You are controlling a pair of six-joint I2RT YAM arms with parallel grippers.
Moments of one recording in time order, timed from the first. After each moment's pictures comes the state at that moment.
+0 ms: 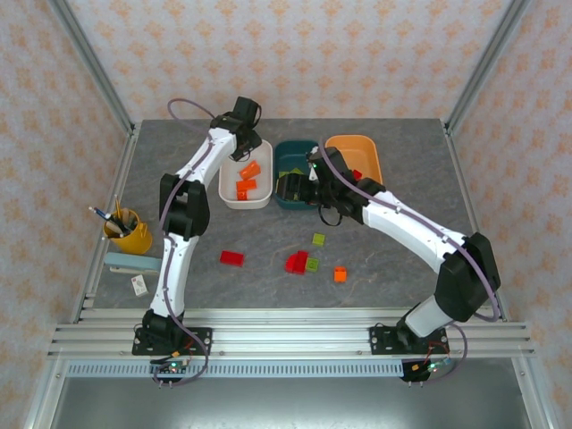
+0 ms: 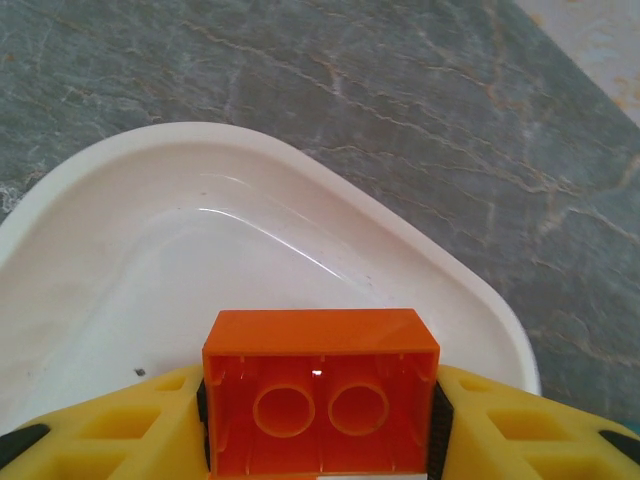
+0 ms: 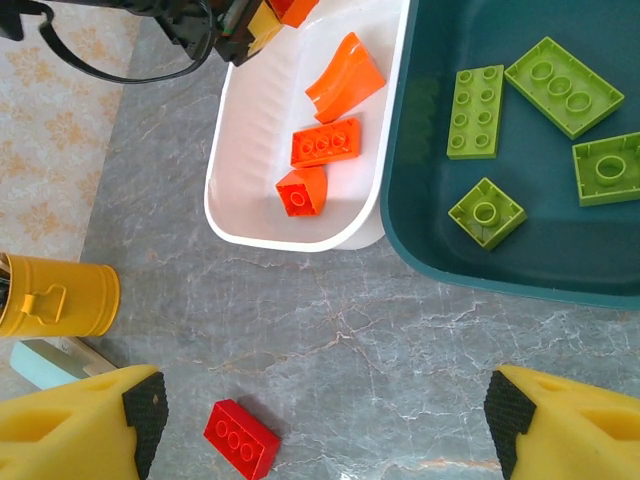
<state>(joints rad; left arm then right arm) -0.23 2.45 2.31 -0.90 -0.18 -0.94 0.66 1.53 1.25 -0.42 -0.13 0.68</state>
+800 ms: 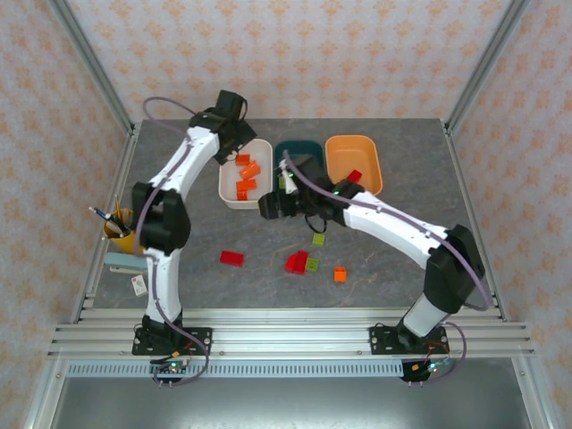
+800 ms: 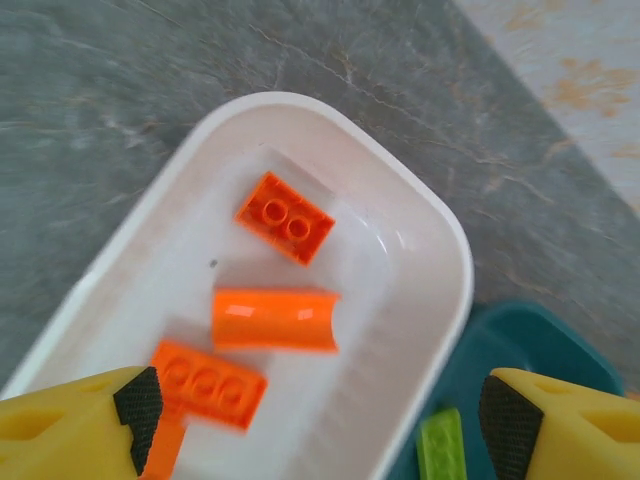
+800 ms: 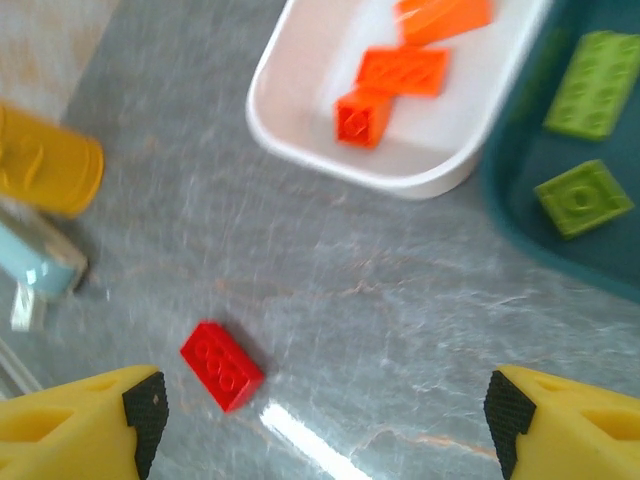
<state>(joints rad) -0.22 2.07 1.99 -0.91 -0.13 -0.98 0.80 1.64 1.35 -0.52 -0.14 0.41</state>
